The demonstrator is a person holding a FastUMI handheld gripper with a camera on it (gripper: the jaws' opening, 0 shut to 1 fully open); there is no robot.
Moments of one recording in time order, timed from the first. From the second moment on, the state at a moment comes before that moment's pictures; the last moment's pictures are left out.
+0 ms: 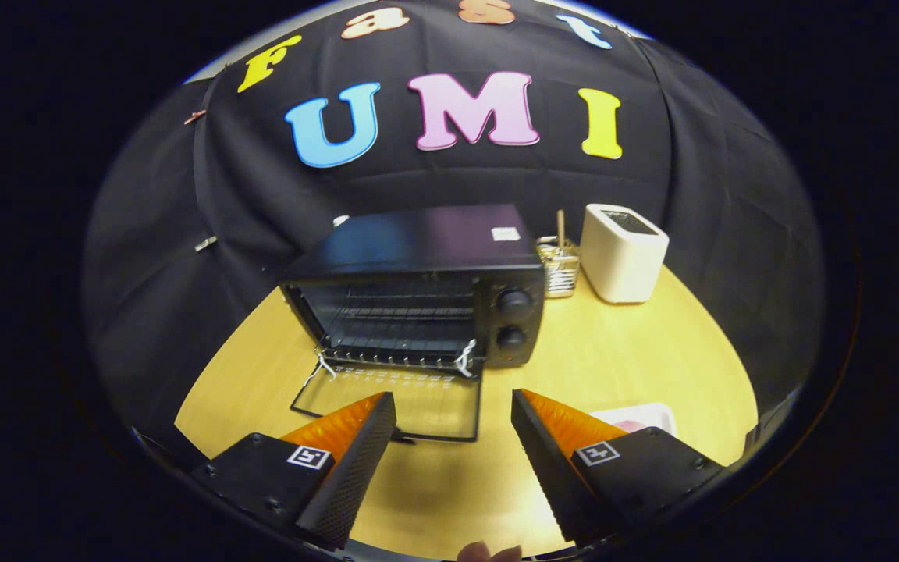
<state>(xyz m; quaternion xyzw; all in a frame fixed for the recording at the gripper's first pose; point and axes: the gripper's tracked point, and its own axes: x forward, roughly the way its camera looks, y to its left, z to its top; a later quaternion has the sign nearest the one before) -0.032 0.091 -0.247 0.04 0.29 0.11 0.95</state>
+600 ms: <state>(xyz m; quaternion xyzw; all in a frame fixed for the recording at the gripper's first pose) -0.034 -0.126 -0.304 0.03 0.39 0.06 0.92</state>
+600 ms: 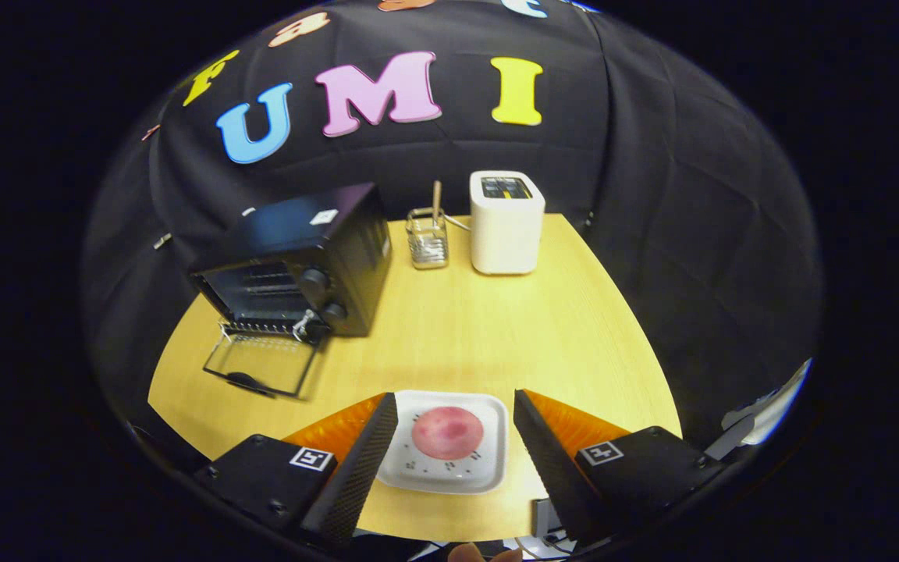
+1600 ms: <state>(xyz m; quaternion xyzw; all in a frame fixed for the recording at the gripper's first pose) -0.052 -0.153 -0.443 0.06 0.62 0.08 0.77</state>
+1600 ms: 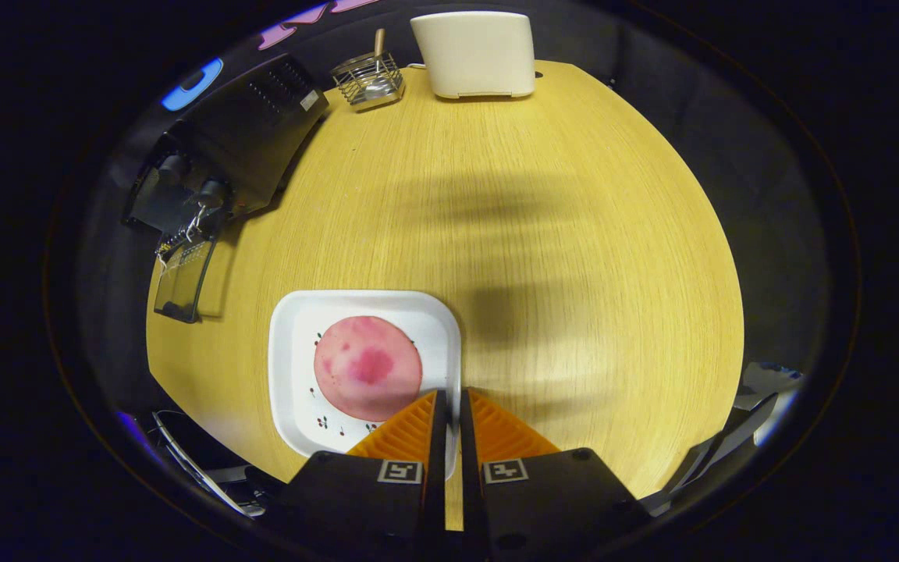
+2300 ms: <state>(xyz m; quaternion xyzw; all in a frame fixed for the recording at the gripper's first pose) -0.061 -0.143 -0.418 0.25 0.60 0.10 0.75</state>
